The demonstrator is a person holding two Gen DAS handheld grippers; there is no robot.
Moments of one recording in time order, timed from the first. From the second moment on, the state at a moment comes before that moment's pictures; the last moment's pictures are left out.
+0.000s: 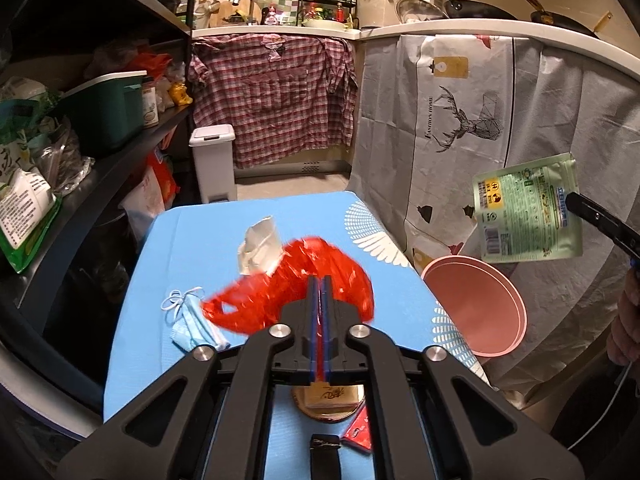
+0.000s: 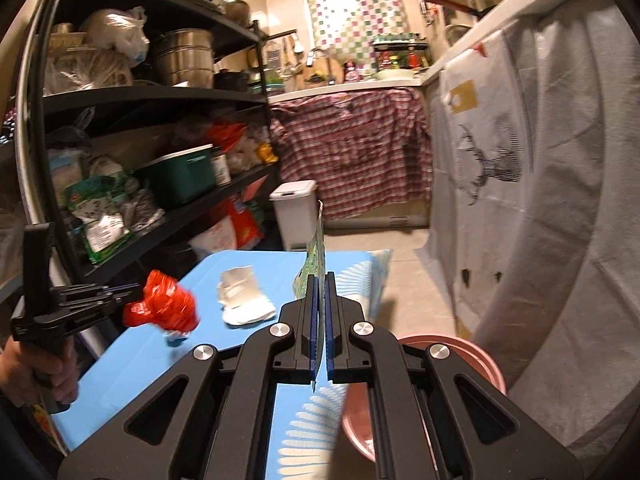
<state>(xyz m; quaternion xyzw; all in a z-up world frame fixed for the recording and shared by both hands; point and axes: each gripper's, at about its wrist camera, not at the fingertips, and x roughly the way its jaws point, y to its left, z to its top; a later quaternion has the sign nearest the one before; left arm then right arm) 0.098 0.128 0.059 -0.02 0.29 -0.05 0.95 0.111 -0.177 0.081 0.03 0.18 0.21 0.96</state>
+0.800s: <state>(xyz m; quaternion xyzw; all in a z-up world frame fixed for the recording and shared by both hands) 0.117 0.113 0.053 -0.02 0.30 -0.06 0.95 0.129 -0.213 0.049 0.06 0.20 0.16 0.96</state>
